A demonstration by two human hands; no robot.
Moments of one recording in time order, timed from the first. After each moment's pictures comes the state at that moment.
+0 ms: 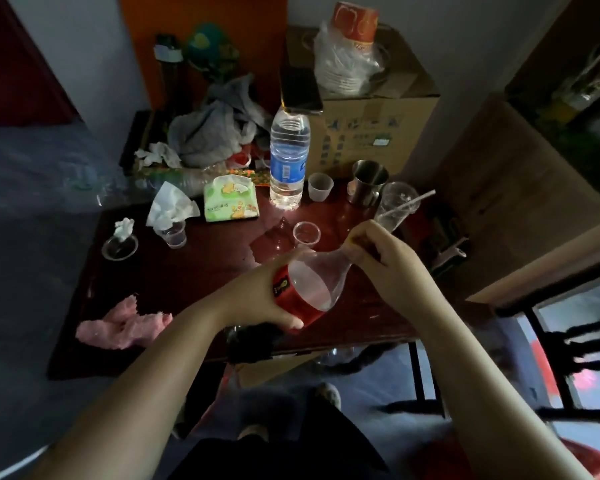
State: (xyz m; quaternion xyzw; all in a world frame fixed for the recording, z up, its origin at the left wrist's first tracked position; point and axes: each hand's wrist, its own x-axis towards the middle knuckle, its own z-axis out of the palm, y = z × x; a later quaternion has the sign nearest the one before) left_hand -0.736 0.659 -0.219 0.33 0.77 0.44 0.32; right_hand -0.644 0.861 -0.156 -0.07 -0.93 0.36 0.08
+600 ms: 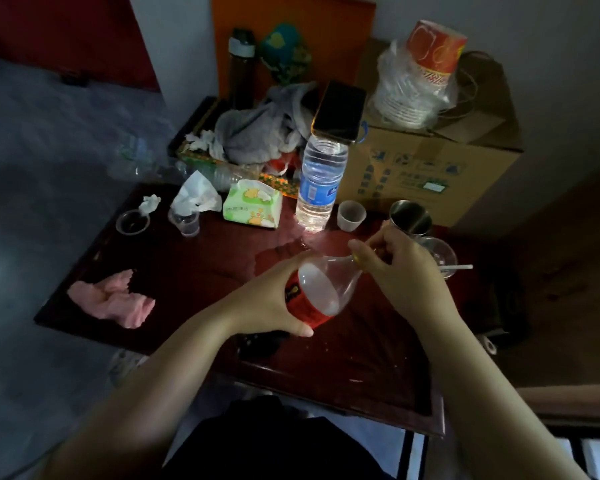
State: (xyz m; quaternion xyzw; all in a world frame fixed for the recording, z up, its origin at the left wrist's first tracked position) left_hand -0.754 0.743 -0.224 0.19 0.82 0.48 0.24; right_hand -0.741 0.956 -0.162 -0.04 -0.94 0.34 0.04
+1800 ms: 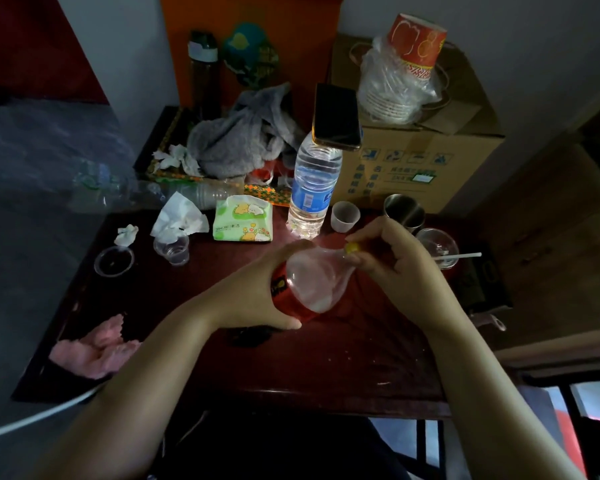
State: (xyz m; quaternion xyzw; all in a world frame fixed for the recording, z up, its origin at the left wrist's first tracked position) left_hand -0.818 0.684 -0.222 0.31 0.81 0.44 0.24; right_hand -0.753 0.904 -0.157 0.09 -0.89 0.44 0.10
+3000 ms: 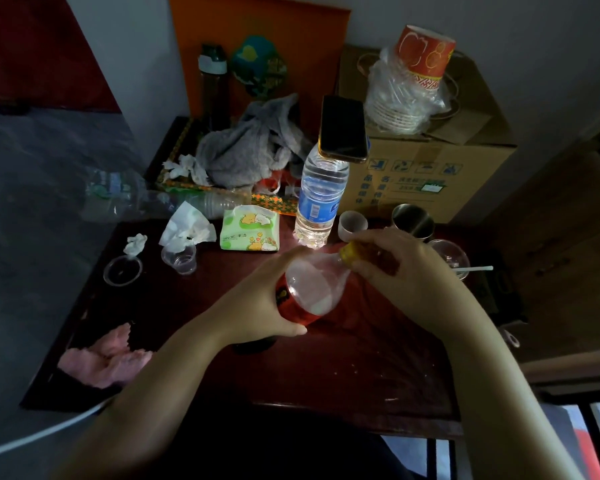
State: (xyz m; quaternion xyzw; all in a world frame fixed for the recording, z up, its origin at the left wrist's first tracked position) left_hand -0.816 0.688 -0.226 0.28 0.84 0.43 0.19; right_hand -0.763 0.909 -0.141 0.03 -0.94 0.33 0.02
